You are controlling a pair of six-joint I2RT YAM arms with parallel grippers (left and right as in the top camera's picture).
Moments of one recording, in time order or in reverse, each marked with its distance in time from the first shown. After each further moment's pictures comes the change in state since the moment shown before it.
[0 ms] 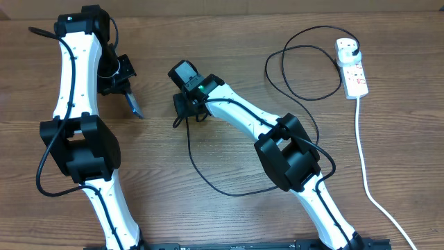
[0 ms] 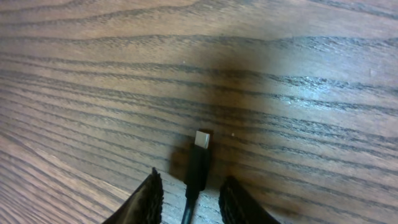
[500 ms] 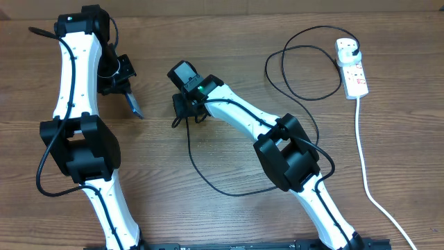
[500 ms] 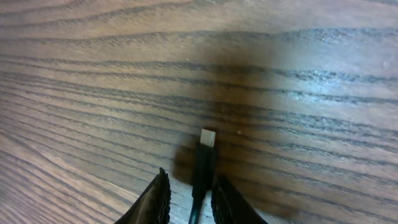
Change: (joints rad) left arm 0.000 0.000 0.000 0.001 0.000 0.000; right arm 0.005 0.004 0.000 0.001 -0.008 0.031
